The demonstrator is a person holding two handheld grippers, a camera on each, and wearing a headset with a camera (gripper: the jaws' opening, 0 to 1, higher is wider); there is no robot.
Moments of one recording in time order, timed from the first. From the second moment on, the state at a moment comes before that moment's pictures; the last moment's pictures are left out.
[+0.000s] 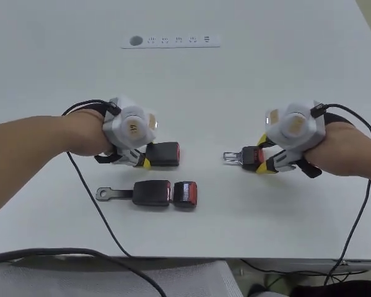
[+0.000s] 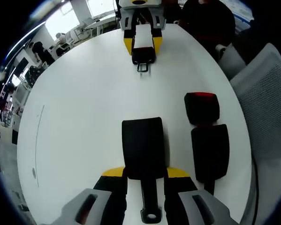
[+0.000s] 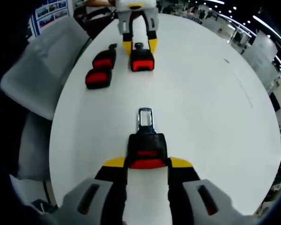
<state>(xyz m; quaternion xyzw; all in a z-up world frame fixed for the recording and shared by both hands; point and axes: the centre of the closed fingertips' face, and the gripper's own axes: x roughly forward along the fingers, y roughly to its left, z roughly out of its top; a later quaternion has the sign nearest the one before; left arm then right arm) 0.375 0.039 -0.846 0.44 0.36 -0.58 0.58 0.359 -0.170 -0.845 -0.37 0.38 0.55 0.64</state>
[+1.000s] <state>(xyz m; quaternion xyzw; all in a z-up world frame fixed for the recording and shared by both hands) 0.373 0.039 -0.847 0.44 0.37 -0.58 0.57 0.376 -0.078 -0.850 -0.38 0.37 0.57 0.63</state>
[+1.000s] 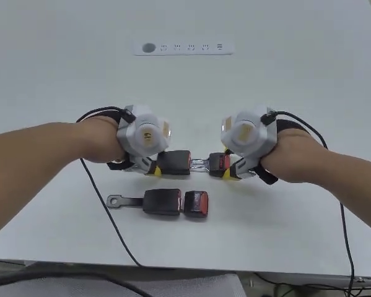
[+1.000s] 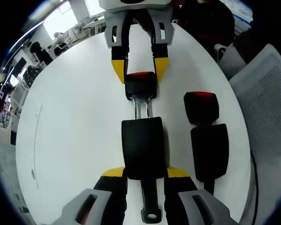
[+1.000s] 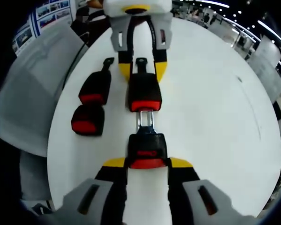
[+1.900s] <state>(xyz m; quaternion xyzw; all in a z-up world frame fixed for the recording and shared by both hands) 0.374 0.038 -0.848 0.44 0.38 -0.58 0.57 0.376 -0.063 -0.850 -0.38 0.36 0.57 0.63</state>
